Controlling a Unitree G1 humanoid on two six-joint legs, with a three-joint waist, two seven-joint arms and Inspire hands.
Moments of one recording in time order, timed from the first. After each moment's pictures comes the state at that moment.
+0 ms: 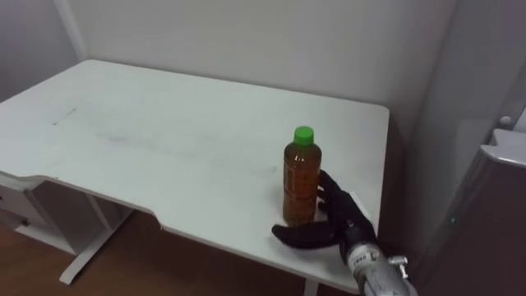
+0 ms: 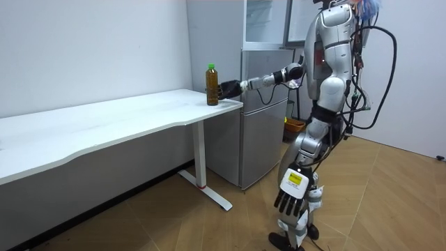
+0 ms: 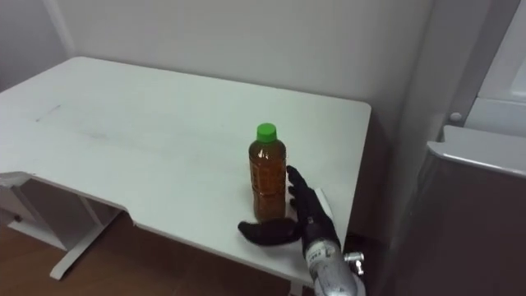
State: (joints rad) left arm 0.10 0.20 -0.32 1.05 -0.04 0.07 0.13; right arm -0.60 -0.22 0.30 0.70 0.30 -0.10 -0.19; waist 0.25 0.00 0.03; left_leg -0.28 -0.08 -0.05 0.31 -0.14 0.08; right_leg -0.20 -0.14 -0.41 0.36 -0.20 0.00
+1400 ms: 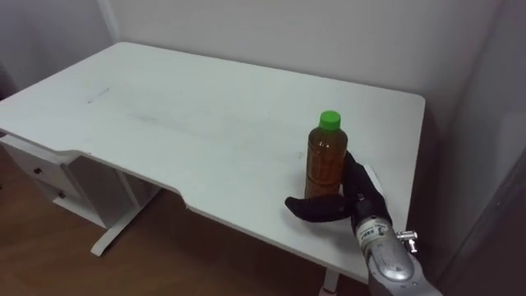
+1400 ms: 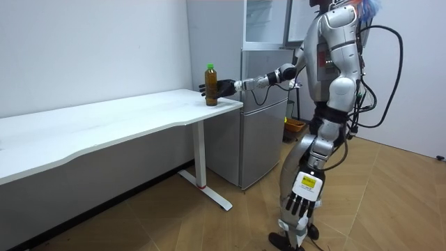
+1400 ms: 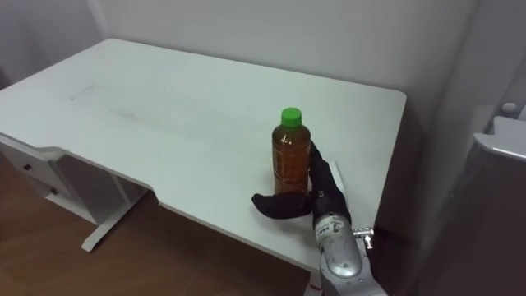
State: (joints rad) left arm 0.12 0.20 -0.34 1.05 -0.11 0.02 0.10; right arm -0.70 -0.22 0.27 0.78 0.24 -0.14 -0.24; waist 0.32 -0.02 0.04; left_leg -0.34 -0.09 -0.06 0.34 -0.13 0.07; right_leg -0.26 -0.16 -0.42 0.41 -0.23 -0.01
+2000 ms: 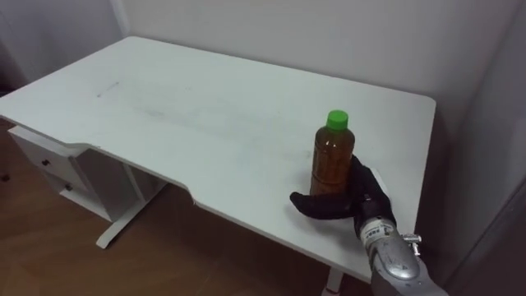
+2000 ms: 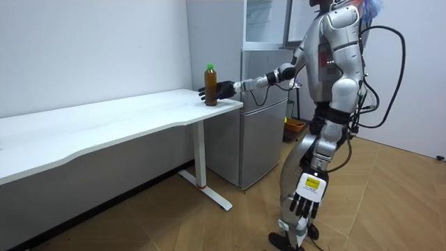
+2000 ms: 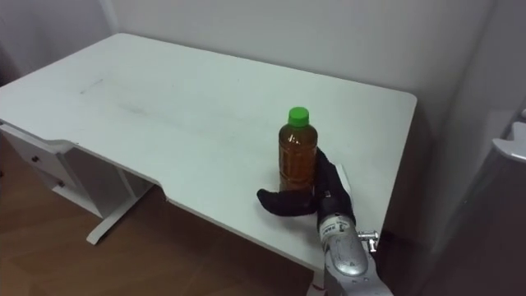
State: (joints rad) left arm 0.12 0.20 -0.36 1.06 -0.11 0.02 0.10; right arm -0.70 -0.23 0.27 0.81 0.37 -0.13 -0.24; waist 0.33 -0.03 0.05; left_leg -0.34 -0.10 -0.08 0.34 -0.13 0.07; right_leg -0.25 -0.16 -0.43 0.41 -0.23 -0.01
